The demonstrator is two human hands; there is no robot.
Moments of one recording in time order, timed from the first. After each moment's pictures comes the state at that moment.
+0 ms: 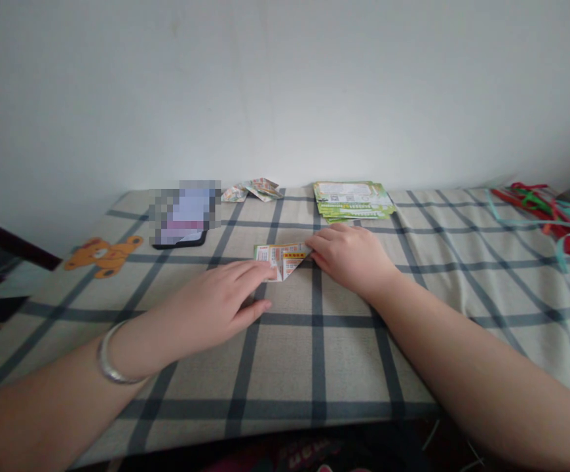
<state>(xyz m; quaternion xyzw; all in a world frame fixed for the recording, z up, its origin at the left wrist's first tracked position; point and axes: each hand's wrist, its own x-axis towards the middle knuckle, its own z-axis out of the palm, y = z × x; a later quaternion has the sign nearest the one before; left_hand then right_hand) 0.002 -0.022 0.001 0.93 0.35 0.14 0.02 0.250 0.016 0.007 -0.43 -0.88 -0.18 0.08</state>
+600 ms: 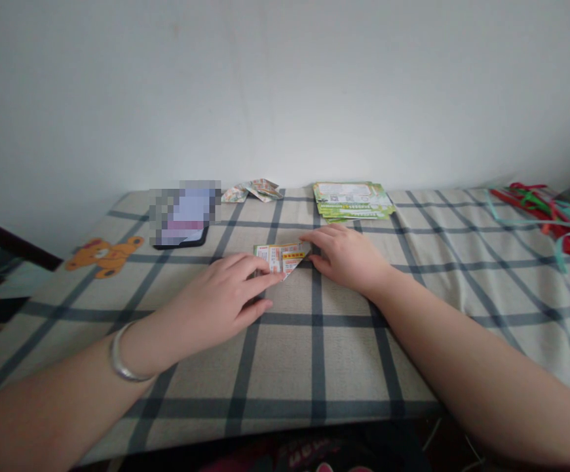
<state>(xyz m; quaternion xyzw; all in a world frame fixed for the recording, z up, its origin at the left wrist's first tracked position) 0.005 -0.020 -0.001 0.93 0.35 0.13 0.00 0.253 0.025 -0.001 -0.43 -0.89 -0.05 0.15</state>
